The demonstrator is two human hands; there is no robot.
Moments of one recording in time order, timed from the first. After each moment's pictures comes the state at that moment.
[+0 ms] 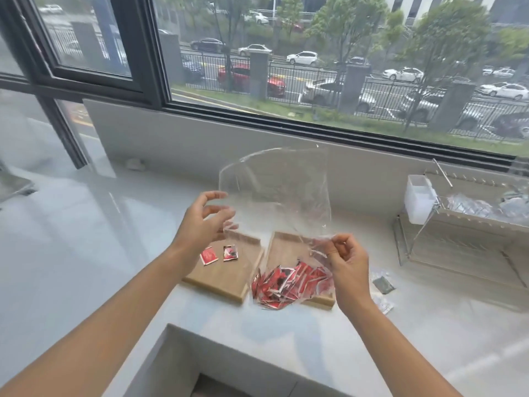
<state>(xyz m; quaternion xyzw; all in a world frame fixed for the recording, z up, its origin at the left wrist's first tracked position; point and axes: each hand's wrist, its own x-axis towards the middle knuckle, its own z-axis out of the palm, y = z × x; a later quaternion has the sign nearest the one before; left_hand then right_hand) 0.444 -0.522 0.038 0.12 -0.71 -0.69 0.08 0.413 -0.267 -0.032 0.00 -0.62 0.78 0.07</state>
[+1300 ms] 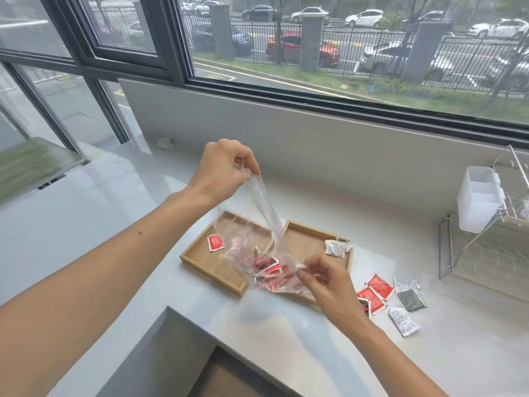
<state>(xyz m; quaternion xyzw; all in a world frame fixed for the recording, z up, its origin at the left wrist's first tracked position) 0.338 -0.477 0.076 0.01 -0.93 -0.31 0.21 0.366 -0.233 -0.088 0.20 -0.75 0.63 -0.11</state>
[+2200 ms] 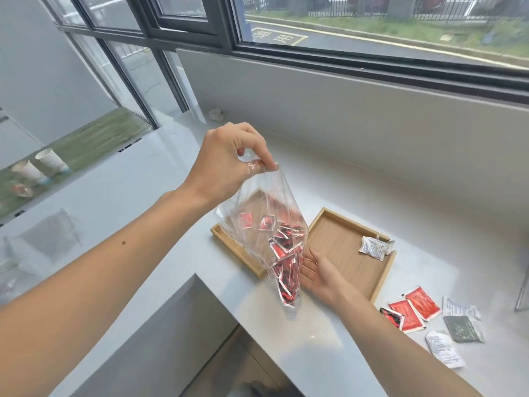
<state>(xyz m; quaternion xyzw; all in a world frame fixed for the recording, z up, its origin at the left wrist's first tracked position) 0.337 -0.451 0.074 0.04 -0.93 -0.29 0.23 0.274 -0.288 -0.192 -0.19 -0.44 0.72 -0.51</state>
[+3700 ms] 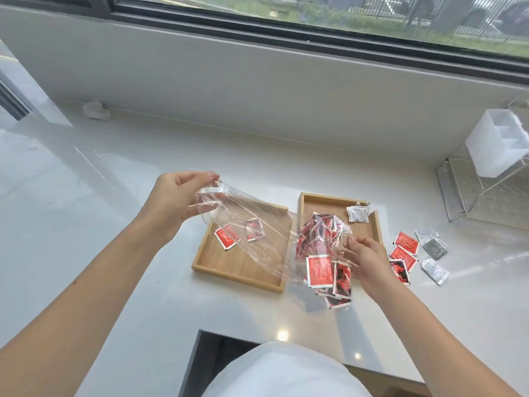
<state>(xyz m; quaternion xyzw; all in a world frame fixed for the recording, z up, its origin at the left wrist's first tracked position) 0.298 -0.678 -0.036 0.18 -0.67 -0.72 -0.05 0.312 -0.332 -0.154 -0.33 -0.61 0.71 -0.10</state>
